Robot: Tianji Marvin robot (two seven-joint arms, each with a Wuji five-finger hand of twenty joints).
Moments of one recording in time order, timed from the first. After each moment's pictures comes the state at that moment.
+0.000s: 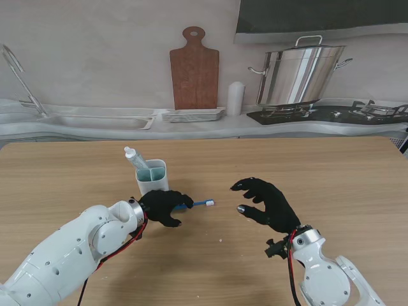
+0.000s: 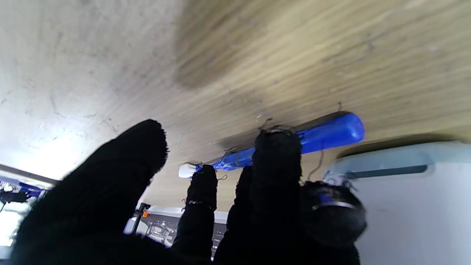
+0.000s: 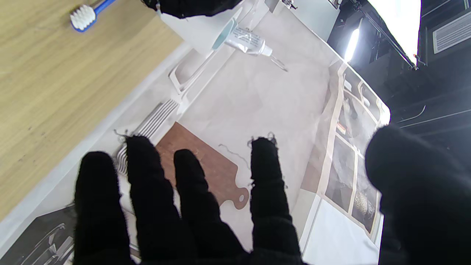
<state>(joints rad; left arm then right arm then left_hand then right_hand) 1.22 -1.04 -0.86 -1.36 0.84 -0.23 -0.16 -1.78 -1.14 1.34 -1.76 -0.31 -0.37 -0.12 0.58 -0.55 0.69 0.14 0.32 0.03 0.66 0.49 0.53 0.18 0.49 0.38 1.09 0.06 1.02 0.98 0.87 0.05 1.74 0.64 0.11 -0.62 1.12 -0.02 0.54 -0.05 0.80 0.31 0.58 0.40 0.58 0.30 0.66 0.45 0.54 0.39 0.24 0.58 1.09 0.32</state>
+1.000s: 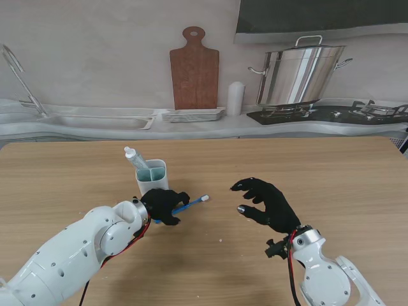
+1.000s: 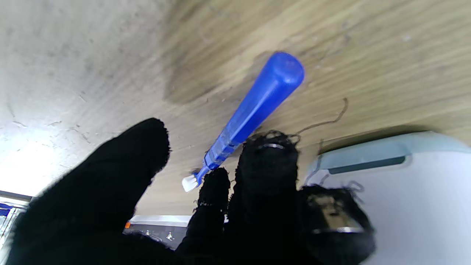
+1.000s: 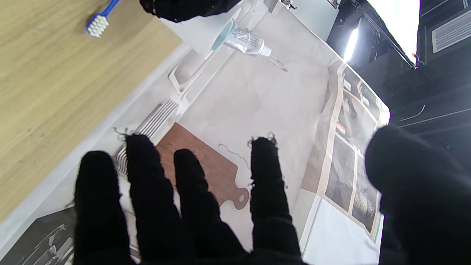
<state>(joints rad) 1.20 -1.04 -0.82 -1.37 0.90 -0.12 -0.15 -1.78 -1.14 1.34 -1.76 -0.30 -0.37 -0.12 0.58 -0.58 0.73 0.14 0.31 0.18 0.70 0.49 0.72 0.18 0.70 0.55 1.22 -0.01 1.11 0.98 1.02 0.00 1.78 0.59 0.11 -0.62 1.12 -0.02 0.54 -0.05 0.80 0.31 0.59 0.40 0.58 0.30 0.68 0.45 0.54 0.40 0.24 0.58 1.09 0.33</state>
